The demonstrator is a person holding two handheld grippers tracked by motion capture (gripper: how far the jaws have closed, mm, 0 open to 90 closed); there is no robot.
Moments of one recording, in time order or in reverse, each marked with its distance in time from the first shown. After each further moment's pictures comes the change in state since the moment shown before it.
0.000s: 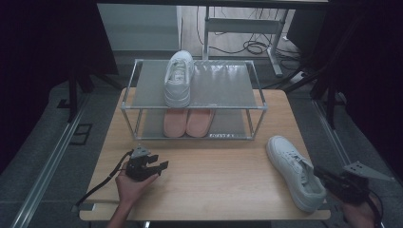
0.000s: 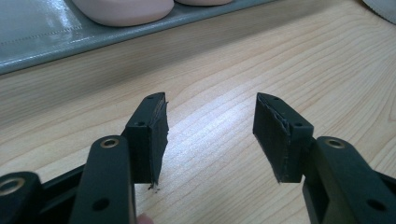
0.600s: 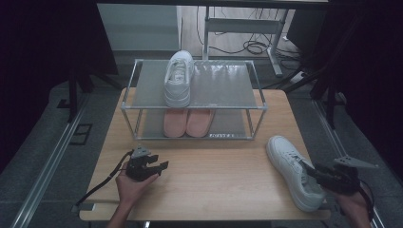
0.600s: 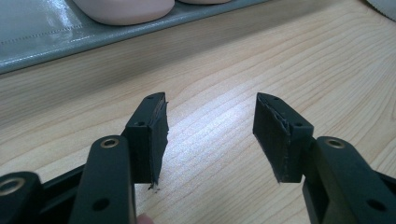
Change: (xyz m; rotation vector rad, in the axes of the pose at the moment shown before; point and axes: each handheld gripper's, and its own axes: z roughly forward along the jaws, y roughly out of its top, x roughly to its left) left arm 0.000 0.000 0.002 0.007 0.003 0.003; right arm -0.022 -0.004 0.039 0.119 0.015 0.010
